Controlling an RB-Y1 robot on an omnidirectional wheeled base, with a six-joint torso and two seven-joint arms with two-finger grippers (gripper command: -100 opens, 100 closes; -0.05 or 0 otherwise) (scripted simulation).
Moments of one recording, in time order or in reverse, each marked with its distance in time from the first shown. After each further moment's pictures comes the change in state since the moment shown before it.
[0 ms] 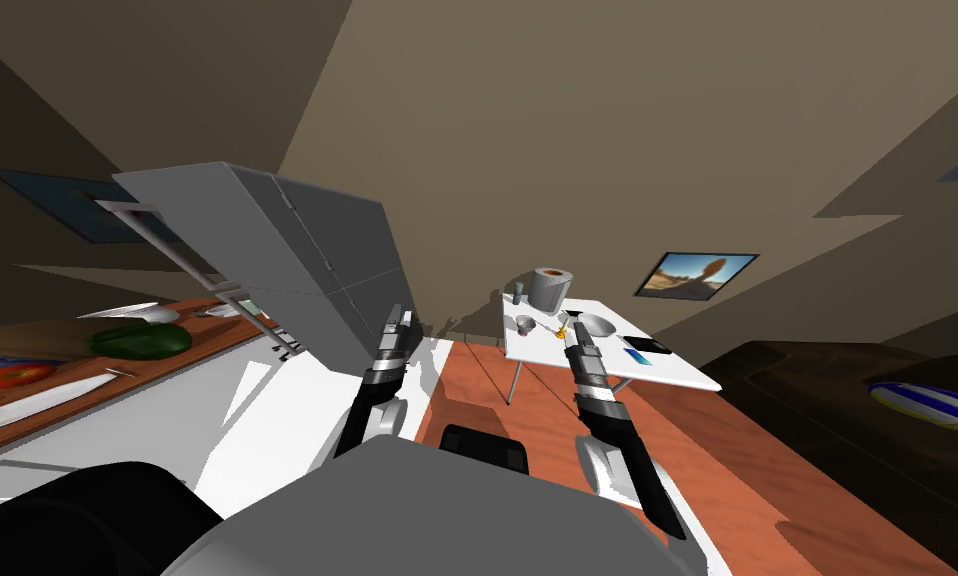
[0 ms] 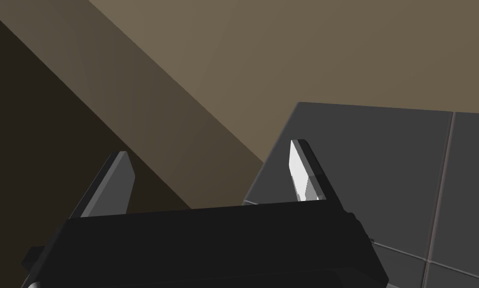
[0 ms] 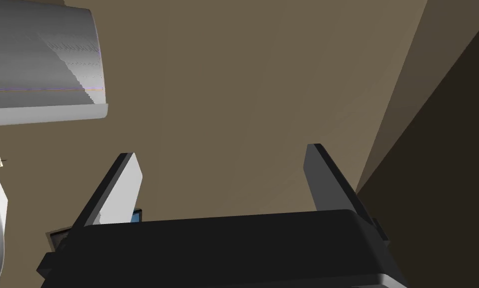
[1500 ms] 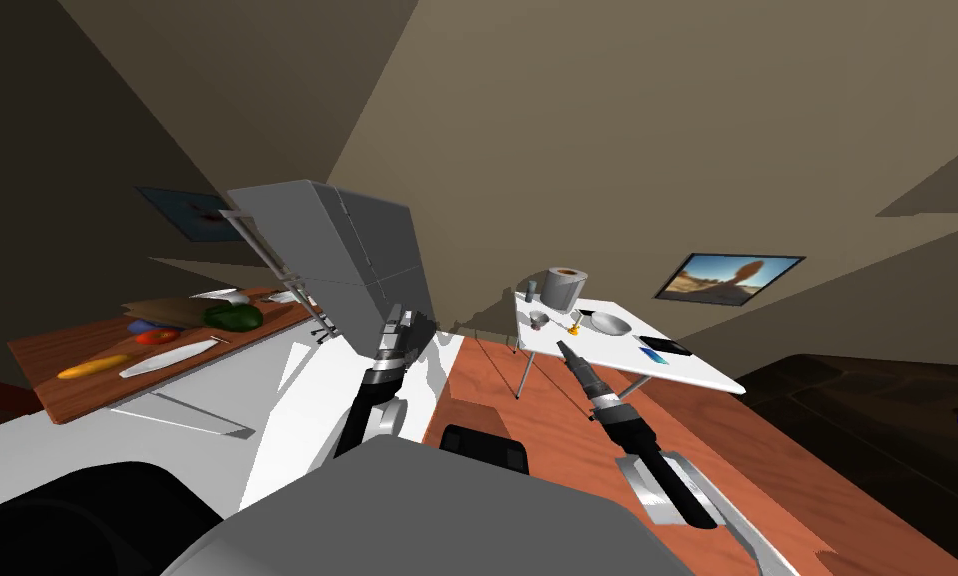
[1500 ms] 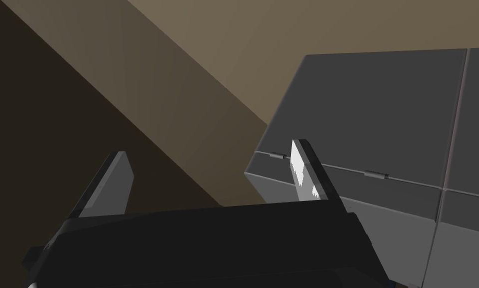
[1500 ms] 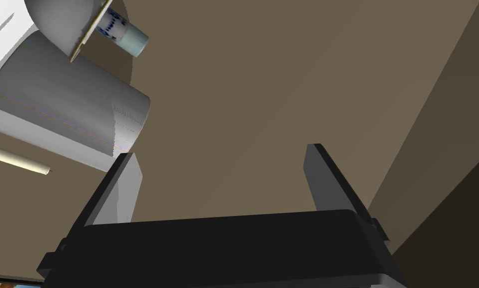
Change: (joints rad) left arm 0.000 0.000 0.000 0.000 0.000 0.000 0.000; right arm -0.045 -0.400 0.008 0.241 0.145 0.011 0.054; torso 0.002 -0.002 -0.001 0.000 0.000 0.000
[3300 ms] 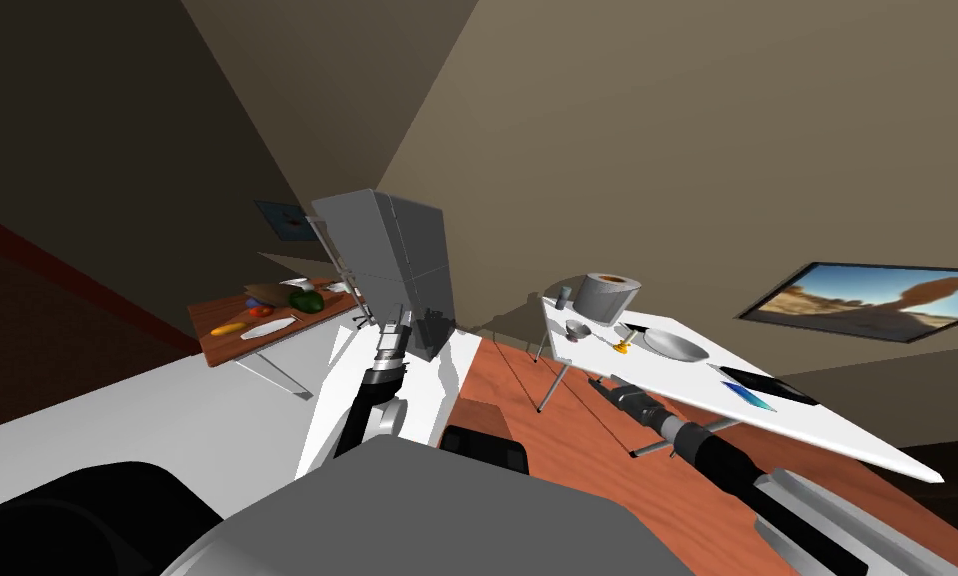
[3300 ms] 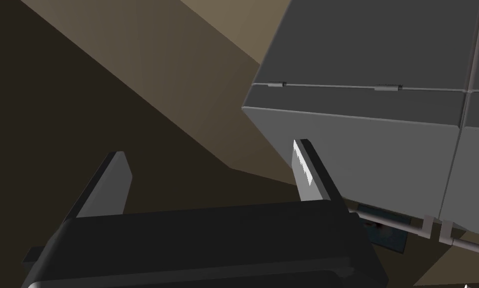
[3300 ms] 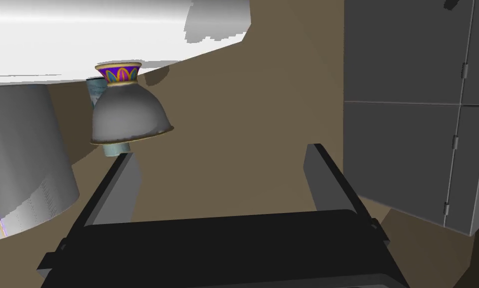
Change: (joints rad) left arm 0.000 0.000 0.000 0.000 0.000 0.000 0.000; right arm 0.008 -0.533 0.053 0.341 0.212 -0.059 0.089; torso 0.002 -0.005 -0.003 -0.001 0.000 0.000
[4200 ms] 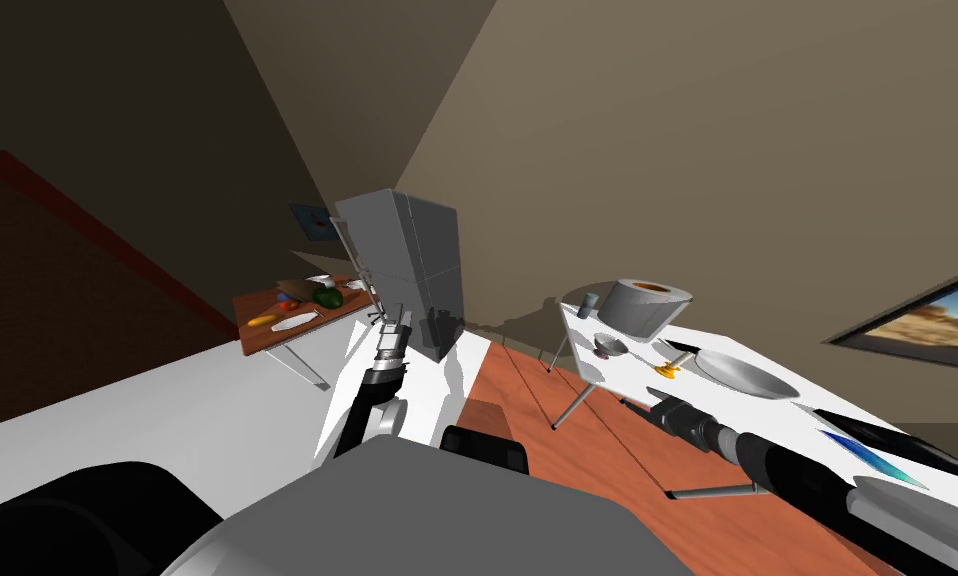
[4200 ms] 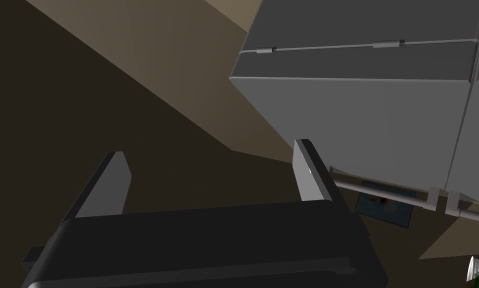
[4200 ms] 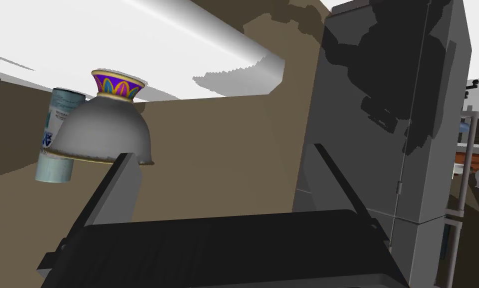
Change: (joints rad) left arm 0.000 0.000 0.000 0.000 0.000 0.000 0.000; right arm 0.012 -0.244 0.053 0.151 0.104 -0.046 0.044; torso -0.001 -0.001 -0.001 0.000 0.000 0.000
